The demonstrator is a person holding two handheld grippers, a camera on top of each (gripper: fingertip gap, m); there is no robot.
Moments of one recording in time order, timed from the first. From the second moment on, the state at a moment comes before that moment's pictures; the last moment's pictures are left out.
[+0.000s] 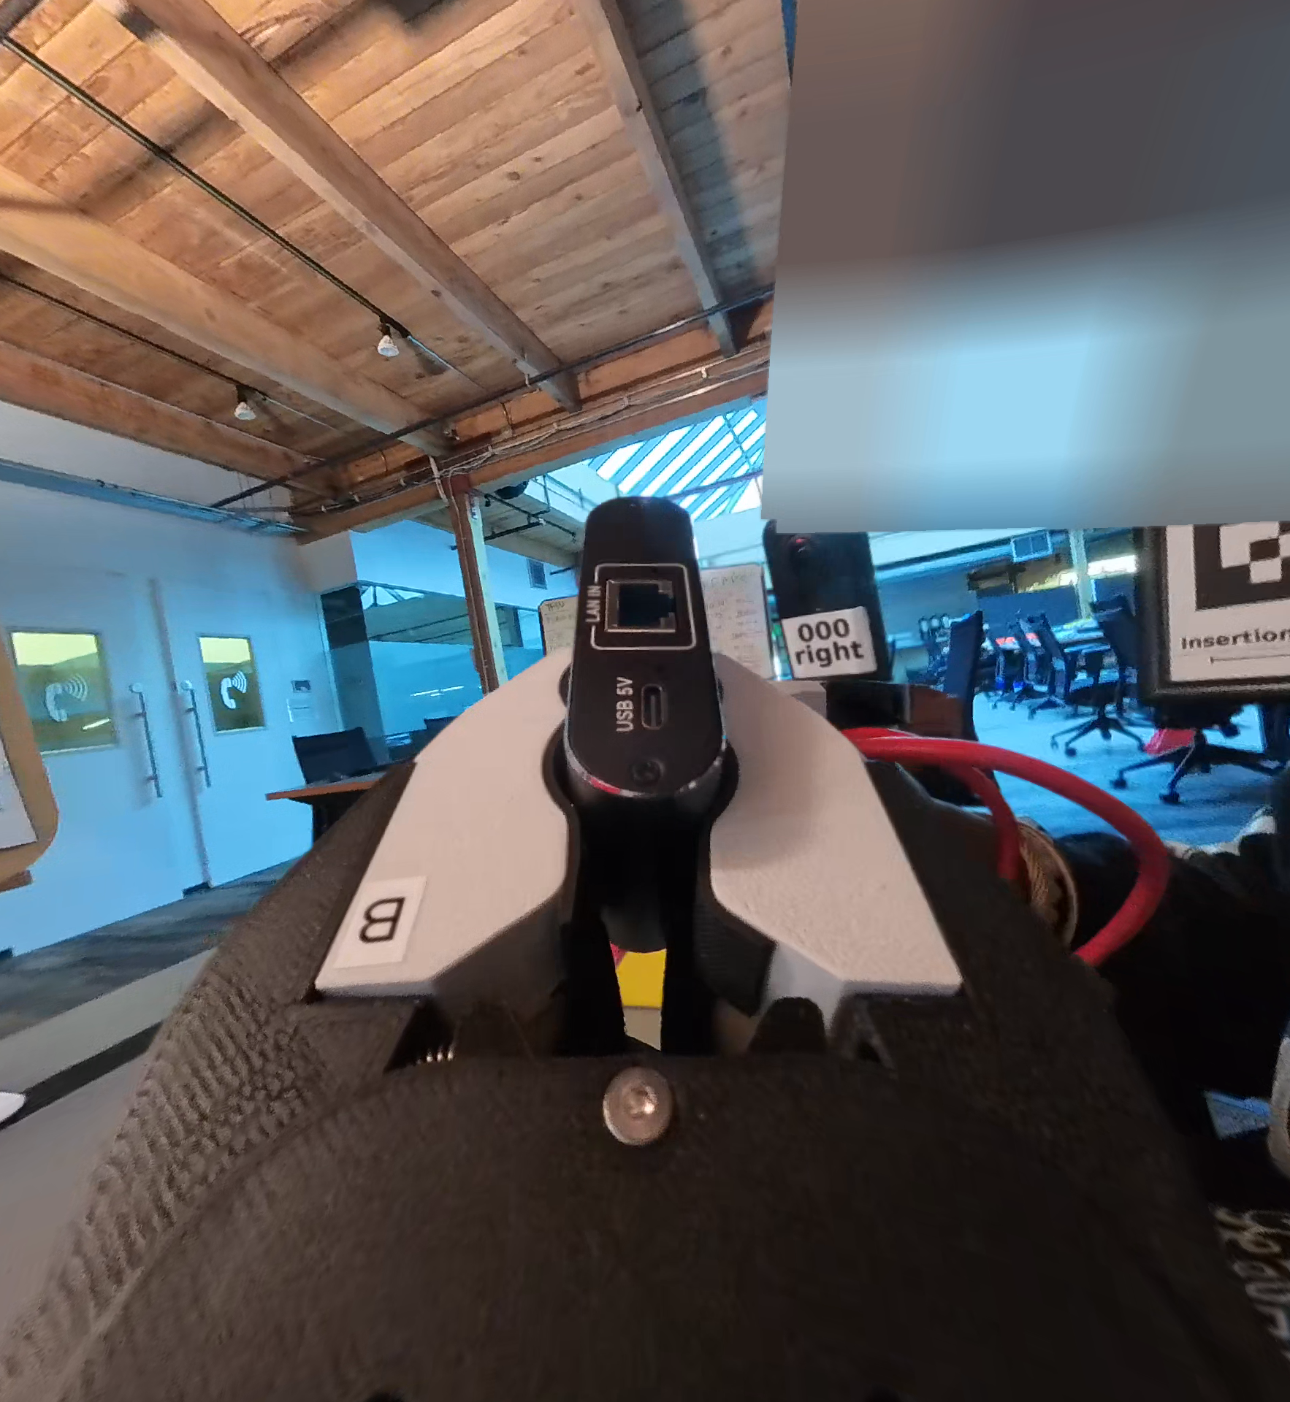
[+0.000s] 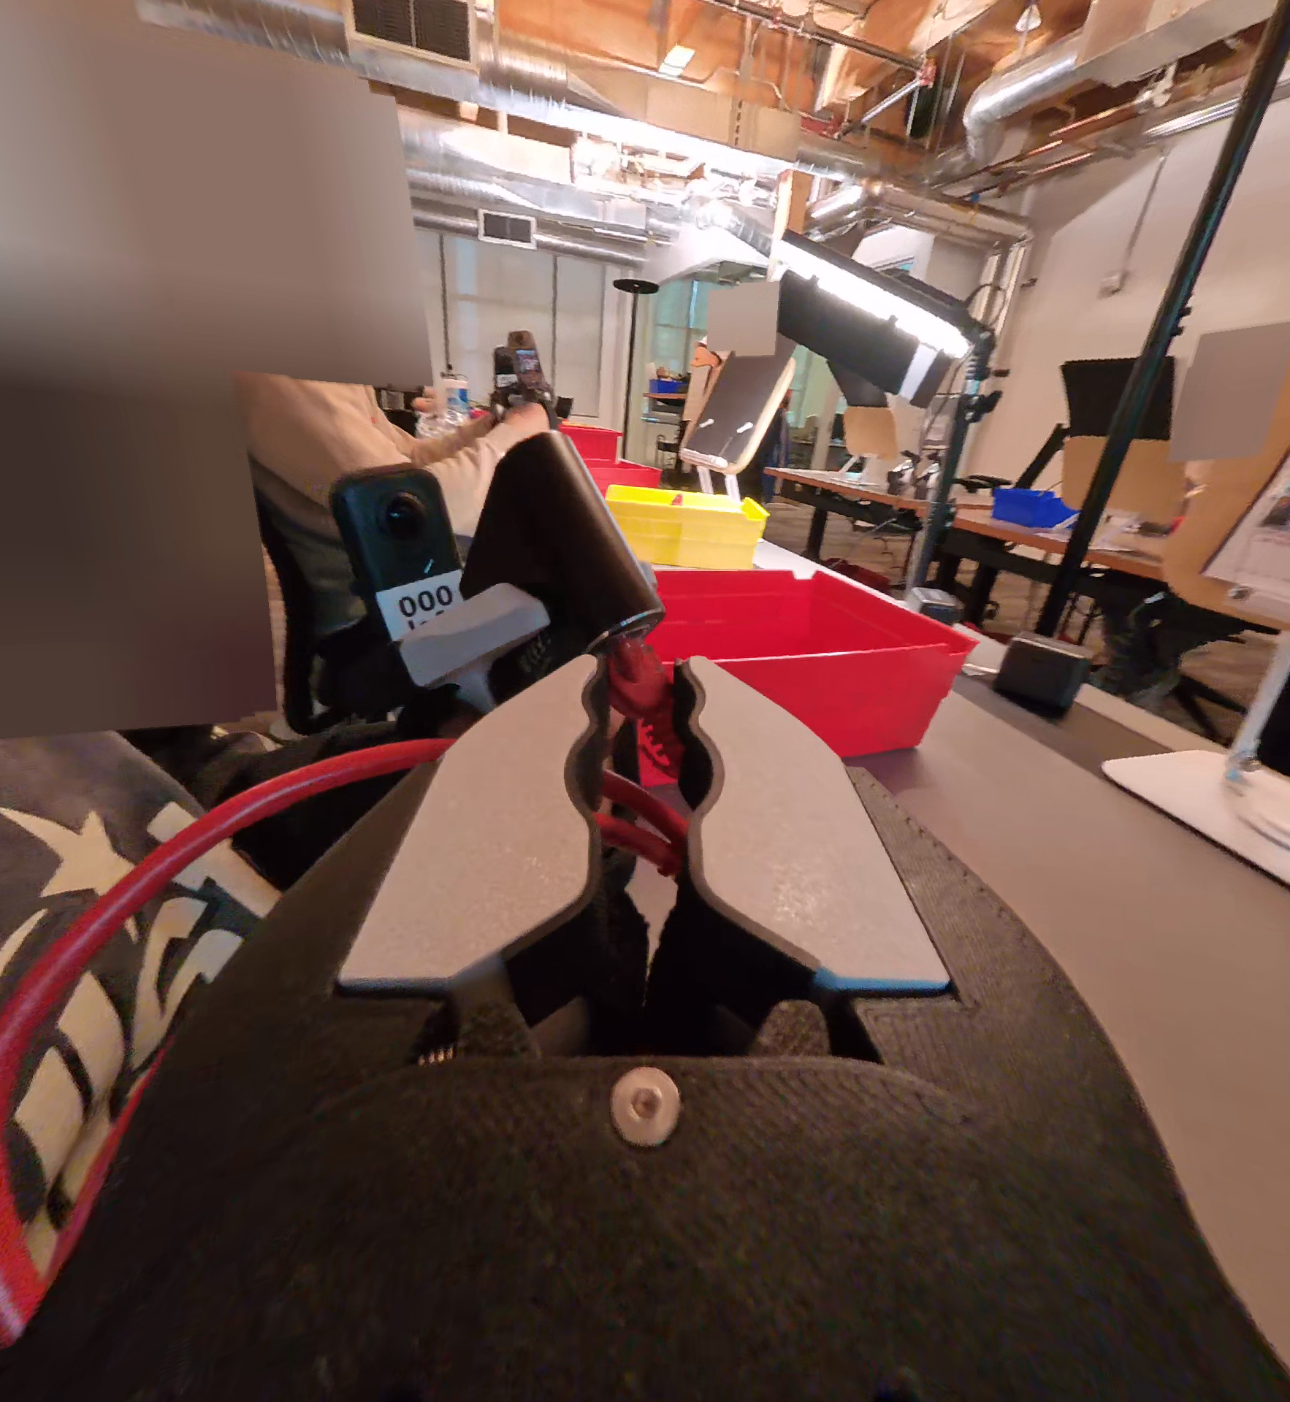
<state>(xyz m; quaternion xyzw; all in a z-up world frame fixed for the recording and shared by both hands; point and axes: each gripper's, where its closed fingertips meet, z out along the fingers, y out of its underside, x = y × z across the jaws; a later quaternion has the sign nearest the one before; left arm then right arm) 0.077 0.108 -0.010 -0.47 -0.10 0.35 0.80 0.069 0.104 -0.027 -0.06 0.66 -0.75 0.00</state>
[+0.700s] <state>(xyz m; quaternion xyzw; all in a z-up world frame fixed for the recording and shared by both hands) 0.060 0.052 0.004 -0.33 -0.21 0.25 0.88 0.002 0.143 -0.024 0.01 0.72 -0.70 -0.06</state>
